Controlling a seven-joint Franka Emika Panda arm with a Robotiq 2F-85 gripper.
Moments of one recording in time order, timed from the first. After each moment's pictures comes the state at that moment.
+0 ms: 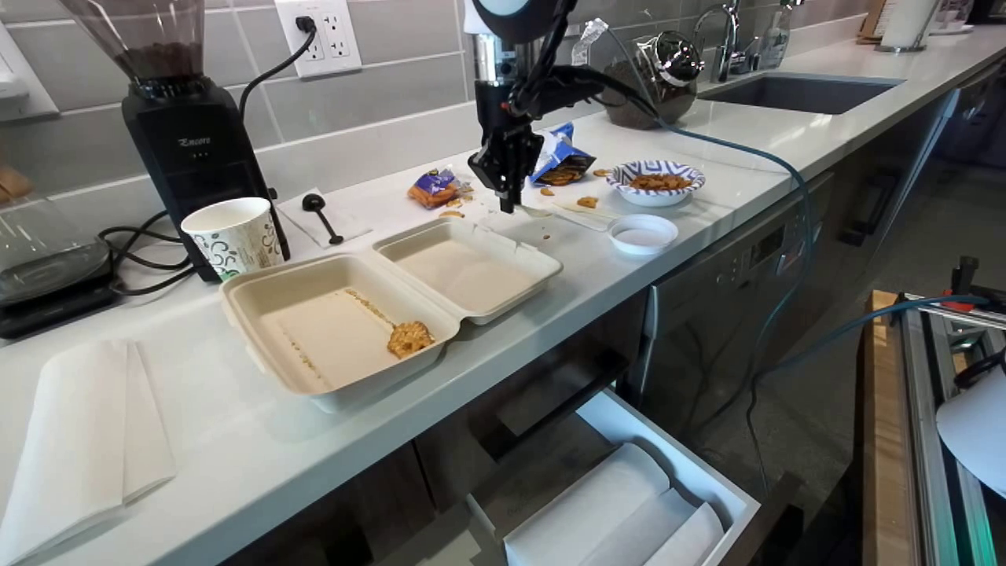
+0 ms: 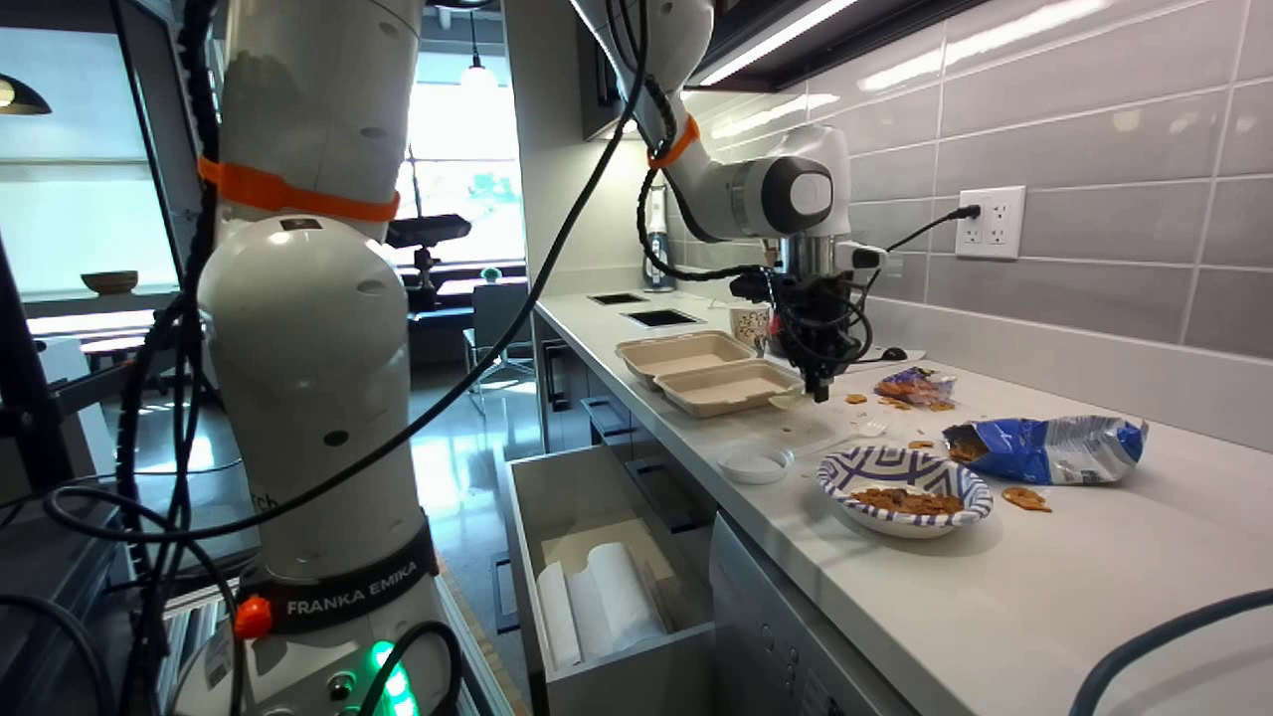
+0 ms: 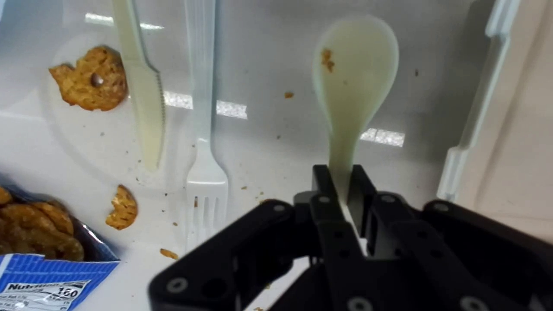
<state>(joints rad) 0.01 0.23 -0.02 -2.13 -0.05 2.43 0.12</state>
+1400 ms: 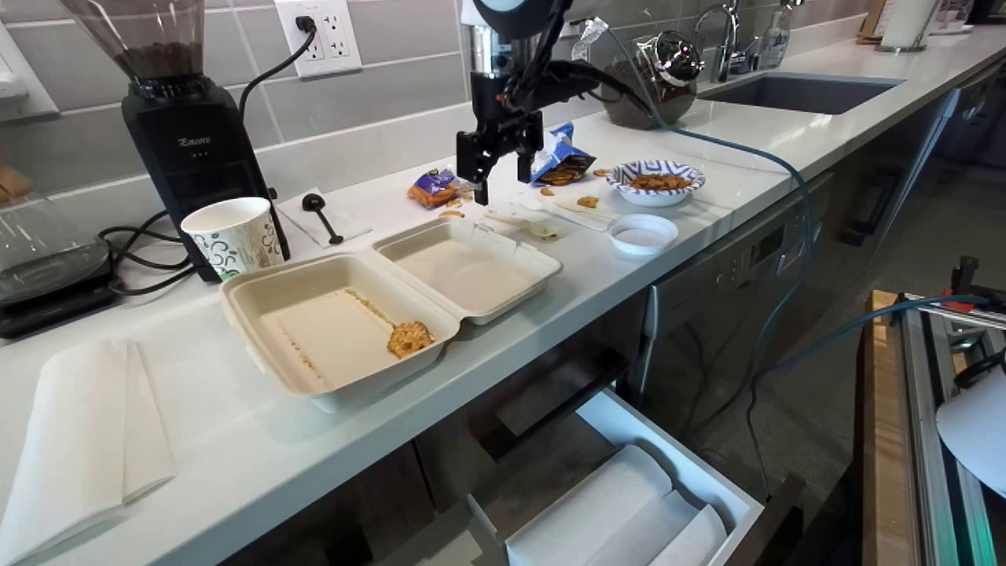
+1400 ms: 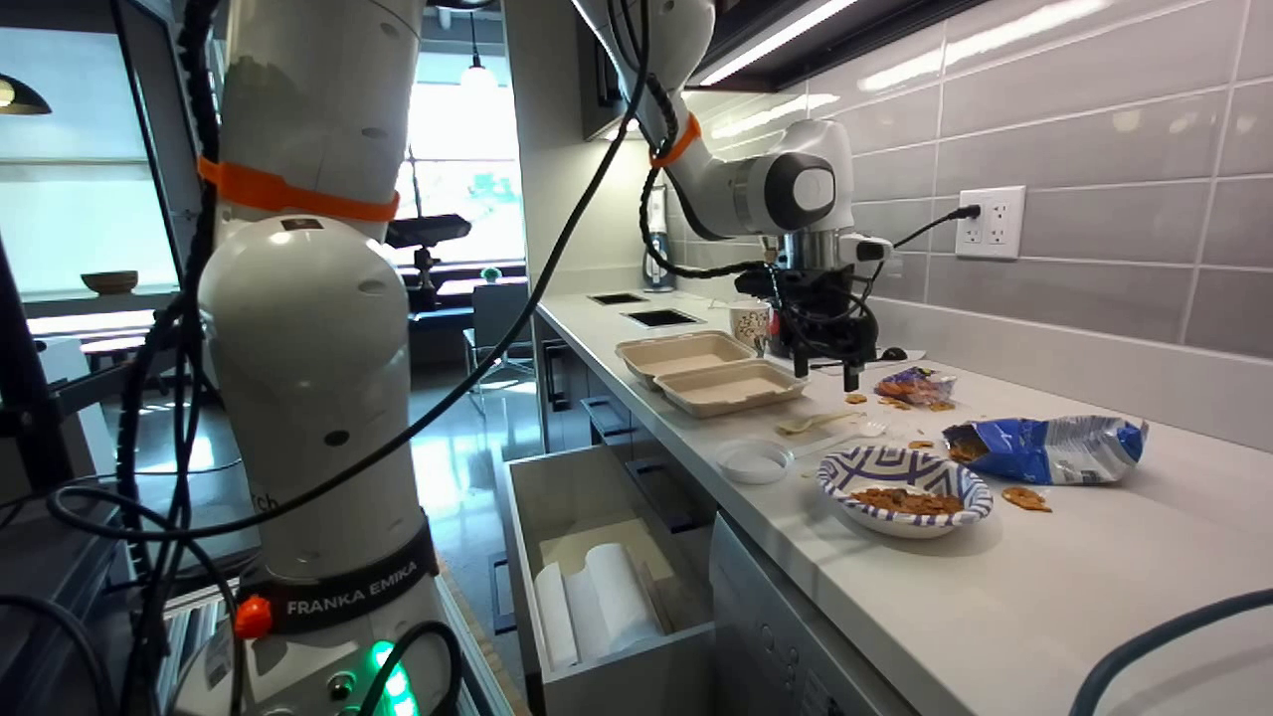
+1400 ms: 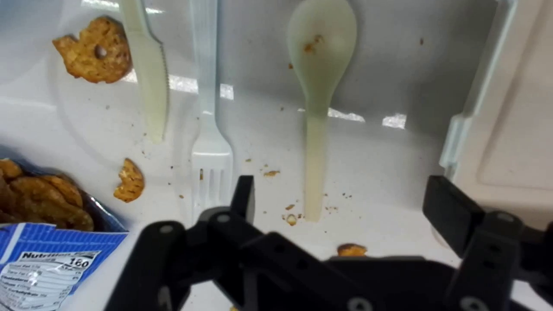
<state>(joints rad) 0.02 0.23 -0.03 -2.12 -0.06 2.46 0.14</state>
